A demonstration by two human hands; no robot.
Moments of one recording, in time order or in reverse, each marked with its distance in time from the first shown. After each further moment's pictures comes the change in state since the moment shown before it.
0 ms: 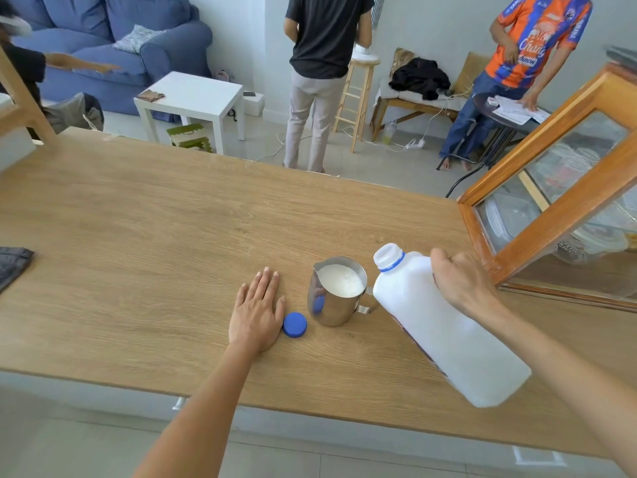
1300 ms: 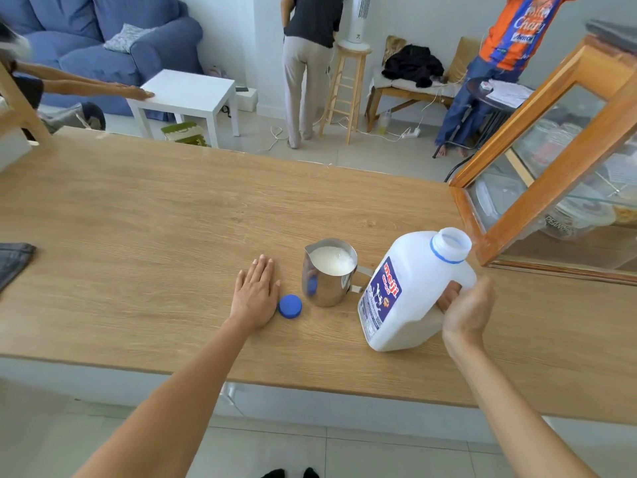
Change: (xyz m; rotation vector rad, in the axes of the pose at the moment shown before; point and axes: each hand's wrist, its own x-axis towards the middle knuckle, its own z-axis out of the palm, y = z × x) left_hand 0.005 0.002 -0.004 -0.054 -0.123 -0.016; right_hand -0.045 0.054 0.050 1.161 0.454 0.231
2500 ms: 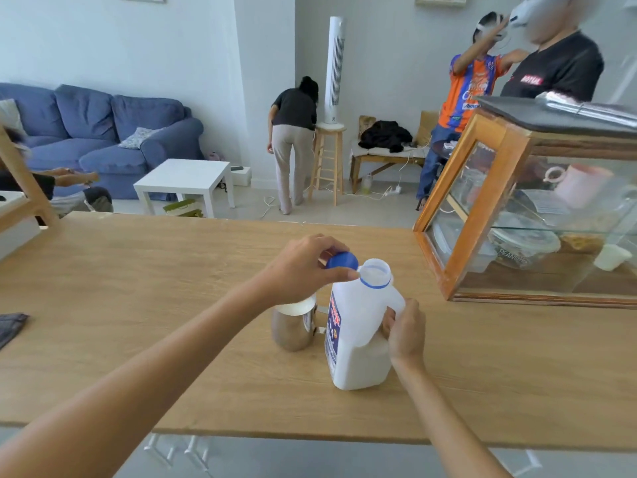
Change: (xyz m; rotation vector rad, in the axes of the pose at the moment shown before) left_hand -0.074 0.218 -0.180 -0.288 -0.005 0.499; right_hand -0.007 -0.016 -0.012 -0.093 -0.185 -0.015
